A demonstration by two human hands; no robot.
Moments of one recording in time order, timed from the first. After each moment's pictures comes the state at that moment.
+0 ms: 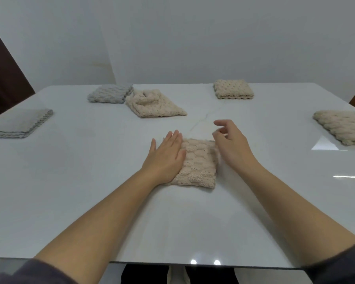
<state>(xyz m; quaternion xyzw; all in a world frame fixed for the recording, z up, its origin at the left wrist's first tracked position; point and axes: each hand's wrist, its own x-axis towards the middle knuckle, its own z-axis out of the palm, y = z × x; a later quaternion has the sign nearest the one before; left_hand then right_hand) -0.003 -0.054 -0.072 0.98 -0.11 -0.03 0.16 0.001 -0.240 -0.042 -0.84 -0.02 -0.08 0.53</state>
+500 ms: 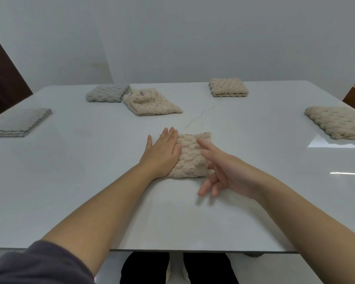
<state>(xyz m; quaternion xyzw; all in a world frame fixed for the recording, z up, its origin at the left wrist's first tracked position) -0.006 -0.056 -0.068 0.98 -0.11 -0.03 0.15 -0.061 -0.251 -0.038 -0.68 -0.07 0.29 0.67</state>
